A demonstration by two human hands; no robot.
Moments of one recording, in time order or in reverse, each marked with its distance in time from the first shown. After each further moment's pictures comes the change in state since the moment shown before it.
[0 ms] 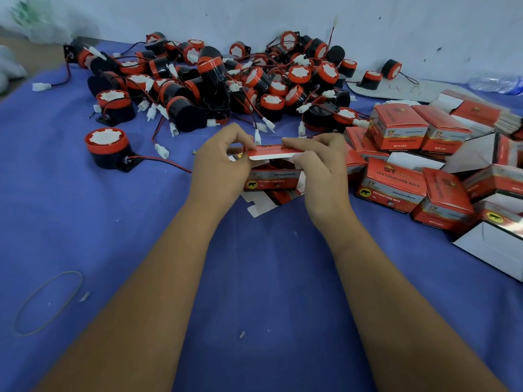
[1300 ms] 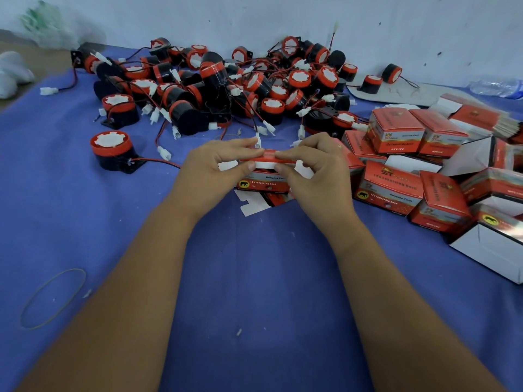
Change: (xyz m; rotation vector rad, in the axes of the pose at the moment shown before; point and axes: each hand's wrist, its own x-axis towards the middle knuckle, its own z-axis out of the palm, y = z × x) left_hand -0.002 -0.003 -0.028 0.060 -0.221 0.120; right_hand 0.006 0.009 -0.010 -0.396 -0.054 -0.351
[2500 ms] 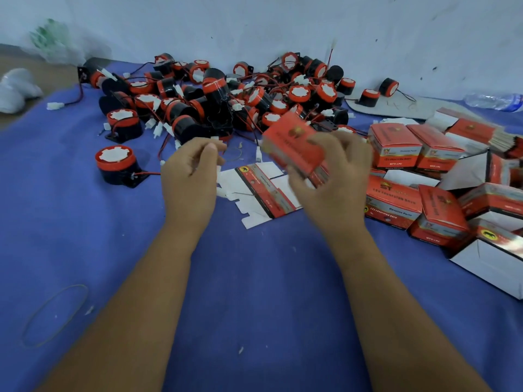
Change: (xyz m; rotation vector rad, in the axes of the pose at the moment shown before) left_hand -0.005 0.014 0.000 -0.108 0.486 -0.075; right_hand 0.006 -0.006 -0.011 -0.270 0.266 -0.130
